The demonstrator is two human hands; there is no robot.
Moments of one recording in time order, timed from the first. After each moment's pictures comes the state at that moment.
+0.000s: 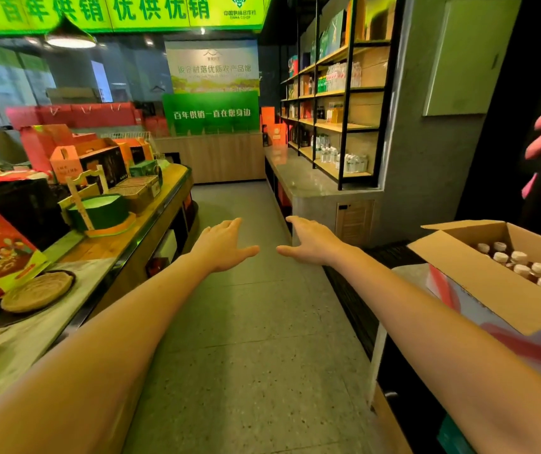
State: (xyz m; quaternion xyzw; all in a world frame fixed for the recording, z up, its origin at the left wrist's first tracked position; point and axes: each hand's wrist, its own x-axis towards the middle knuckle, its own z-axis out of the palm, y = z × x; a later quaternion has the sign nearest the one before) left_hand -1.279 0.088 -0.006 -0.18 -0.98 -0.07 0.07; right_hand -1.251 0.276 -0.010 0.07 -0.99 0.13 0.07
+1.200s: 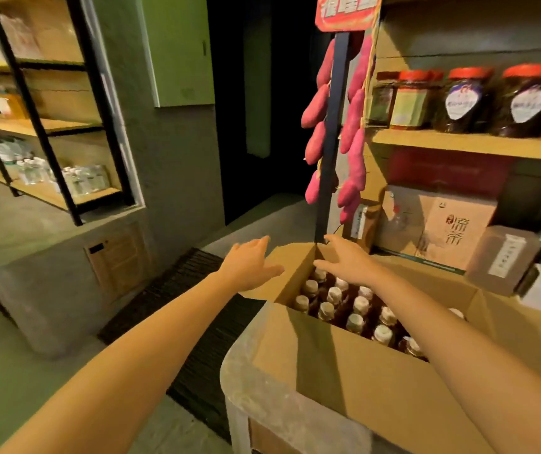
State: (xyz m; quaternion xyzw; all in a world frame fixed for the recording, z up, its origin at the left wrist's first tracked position) left_hand -1.592 0.701 -0.070 -0.64 -0.76 -0.13 -0.05; right_hand -1.406 0.791 -0.066 -0.46 -0.86 0.19 0.13
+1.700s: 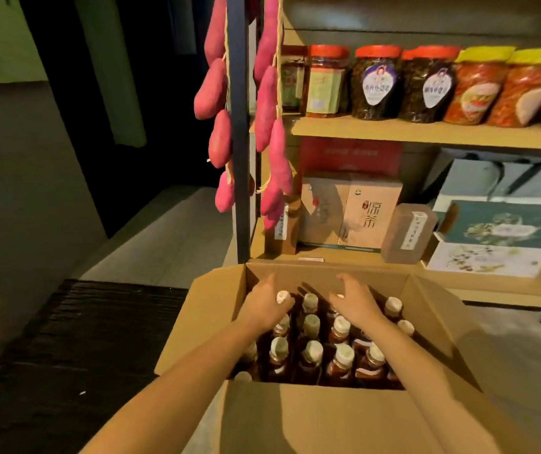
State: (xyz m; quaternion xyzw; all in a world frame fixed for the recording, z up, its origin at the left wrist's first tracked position) left_hand -1.528 0.861 -0.147 -0.70 -0.62 -0.21 -0.29; right_hand -1.346 0.864 -0.141 -0.72 -0.62 0.24 0.20
